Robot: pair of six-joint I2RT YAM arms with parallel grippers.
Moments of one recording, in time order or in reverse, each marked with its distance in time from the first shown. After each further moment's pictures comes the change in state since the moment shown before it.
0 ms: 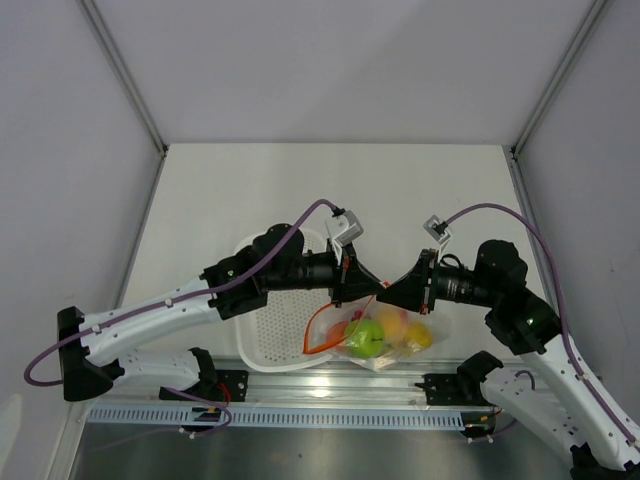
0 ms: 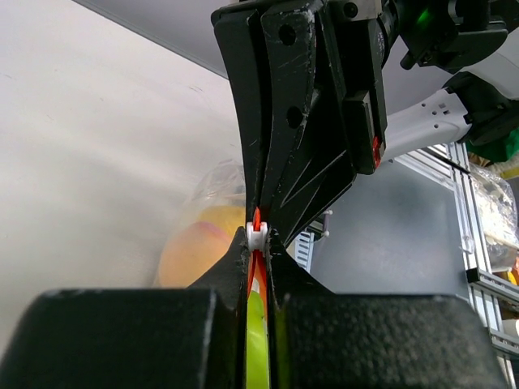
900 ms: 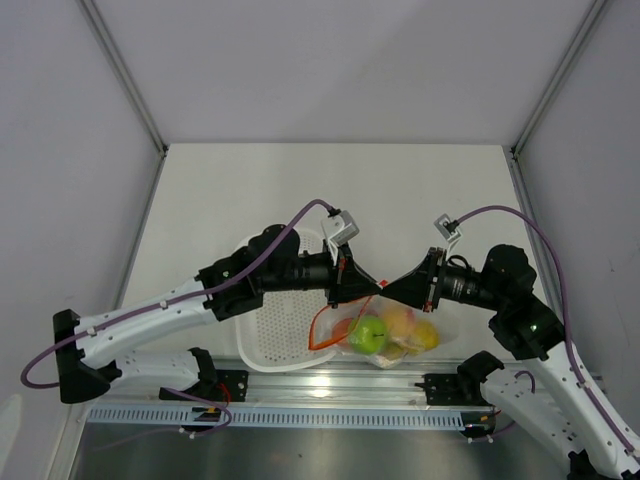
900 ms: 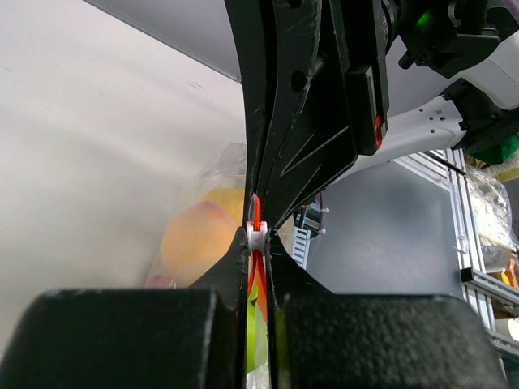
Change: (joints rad) left arm 0.002 -0.020 -0.003 -0.023 0.000 -0.016; right arm -0.034 -0.041 -0.026 0.051 0.022 0.079
